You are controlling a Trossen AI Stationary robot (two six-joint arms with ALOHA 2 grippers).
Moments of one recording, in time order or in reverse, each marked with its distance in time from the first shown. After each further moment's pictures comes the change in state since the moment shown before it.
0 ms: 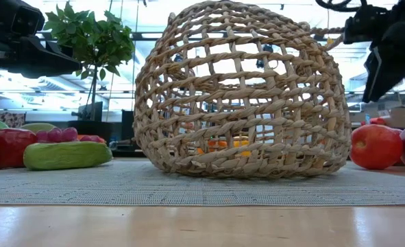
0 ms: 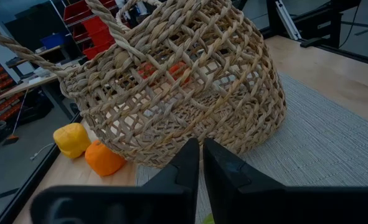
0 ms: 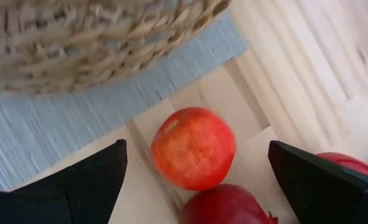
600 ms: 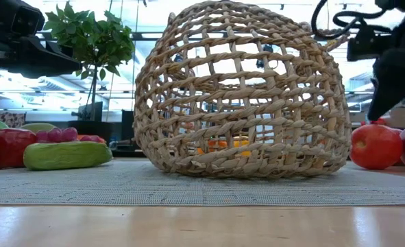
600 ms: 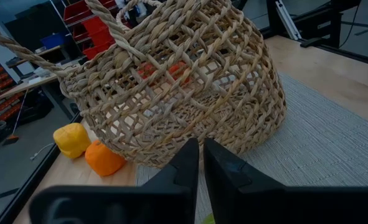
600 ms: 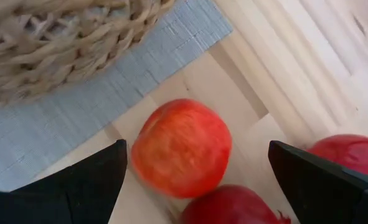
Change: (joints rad) left arm 0.000 0.000 0.000 0.000 0.000 0.000; right arm -0.007 -0.001 -0.136 0.098 0.044 0.109
